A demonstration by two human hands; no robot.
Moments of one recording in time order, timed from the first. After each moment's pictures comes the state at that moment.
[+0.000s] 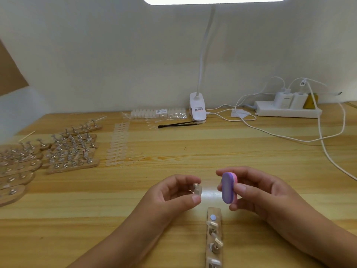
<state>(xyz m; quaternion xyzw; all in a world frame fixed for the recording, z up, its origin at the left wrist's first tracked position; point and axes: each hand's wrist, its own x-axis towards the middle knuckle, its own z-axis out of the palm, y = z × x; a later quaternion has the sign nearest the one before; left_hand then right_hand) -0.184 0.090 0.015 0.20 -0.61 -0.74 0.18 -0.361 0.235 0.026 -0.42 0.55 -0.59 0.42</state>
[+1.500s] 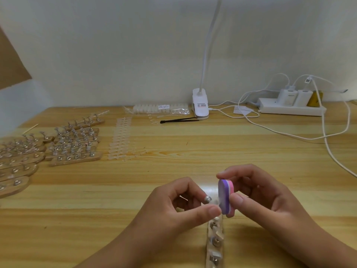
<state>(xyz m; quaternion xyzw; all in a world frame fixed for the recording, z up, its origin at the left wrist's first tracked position) -0.180 0.102 0.016 0.17 -0.74 -0.62 0.19 -0.337 0.239 0.027 -0.50 0.52 -0.61 0.33</state>
